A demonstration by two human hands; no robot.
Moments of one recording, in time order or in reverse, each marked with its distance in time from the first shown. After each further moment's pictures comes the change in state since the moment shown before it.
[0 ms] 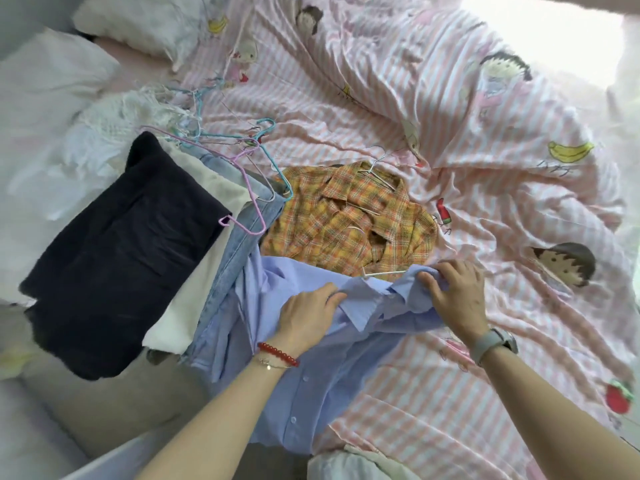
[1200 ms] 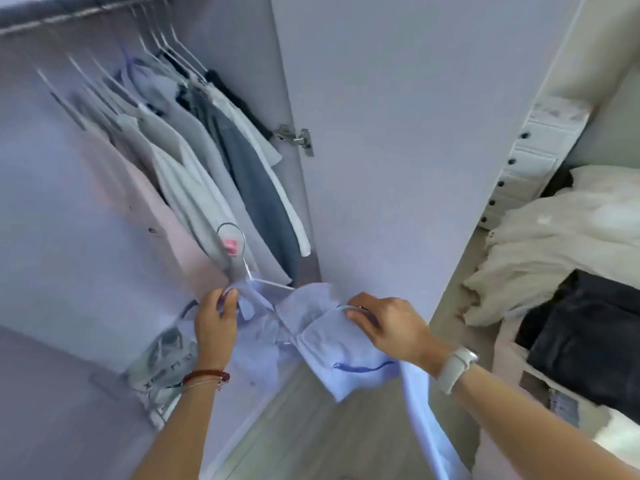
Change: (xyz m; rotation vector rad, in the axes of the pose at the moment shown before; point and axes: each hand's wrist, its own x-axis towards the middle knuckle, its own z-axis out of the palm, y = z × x) left_hand -0.718 -0.241 0.136 -0.661 1.856 -1.581; right_hand -0.466 -0.570 0.012 0.542 -0.972 -1.918
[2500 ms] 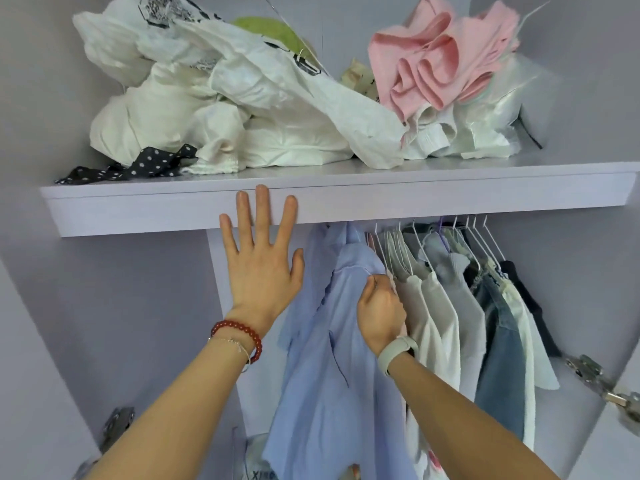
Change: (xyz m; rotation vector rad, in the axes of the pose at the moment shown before) left_hand 0.191 0.097 -0.292 1.161 0.994 0.404; right_hand 0.378 -0.286 0.129 0.351 0.258 -0.141
